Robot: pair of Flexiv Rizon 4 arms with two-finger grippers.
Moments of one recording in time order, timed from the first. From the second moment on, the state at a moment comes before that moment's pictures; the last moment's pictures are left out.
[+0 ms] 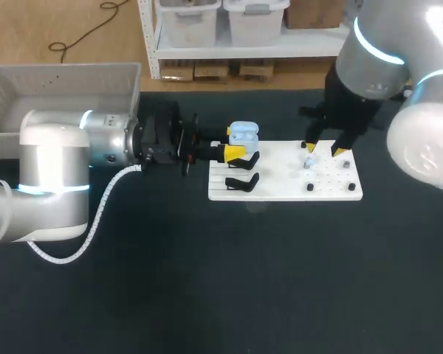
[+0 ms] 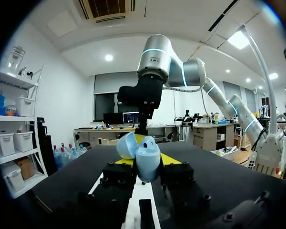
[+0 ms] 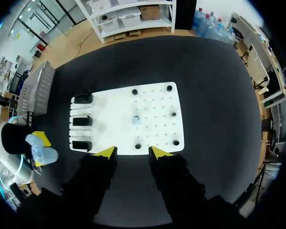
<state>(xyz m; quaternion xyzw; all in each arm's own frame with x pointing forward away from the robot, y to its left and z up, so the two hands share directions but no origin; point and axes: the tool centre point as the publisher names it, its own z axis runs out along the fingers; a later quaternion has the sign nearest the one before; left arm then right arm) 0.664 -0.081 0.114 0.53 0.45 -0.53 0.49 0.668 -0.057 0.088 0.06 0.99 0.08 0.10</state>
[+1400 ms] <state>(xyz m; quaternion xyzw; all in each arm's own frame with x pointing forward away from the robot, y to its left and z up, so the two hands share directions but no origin) 0.664 -0.081 0.114 0.53 0.45 -0.53 0.49 0.707 -0.052 0.021 0.08 0.99 0.07 0.07</state>
